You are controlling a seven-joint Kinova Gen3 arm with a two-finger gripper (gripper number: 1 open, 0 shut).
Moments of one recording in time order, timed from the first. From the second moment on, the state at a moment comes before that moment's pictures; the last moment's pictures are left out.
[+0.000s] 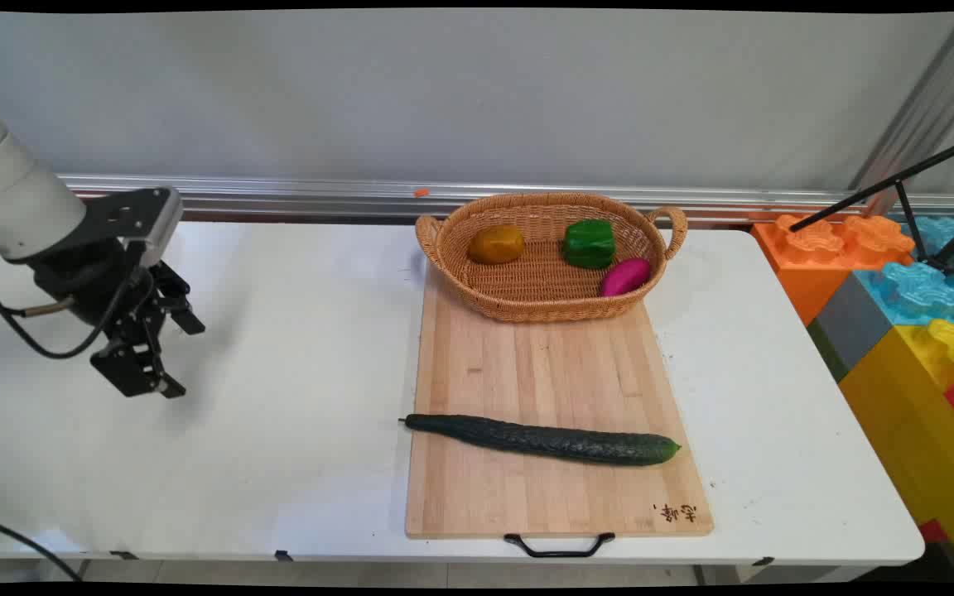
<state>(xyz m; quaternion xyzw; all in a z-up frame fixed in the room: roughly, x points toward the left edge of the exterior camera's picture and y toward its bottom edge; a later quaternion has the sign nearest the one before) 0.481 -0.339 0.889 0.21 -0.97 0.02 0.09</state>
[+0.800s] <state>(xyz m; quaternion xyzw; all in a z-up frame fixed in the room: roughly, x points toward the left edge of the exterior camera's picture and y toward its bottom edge) 0.346 -0.376 0.889 0.15 -0.95 0.03 0.27</state>
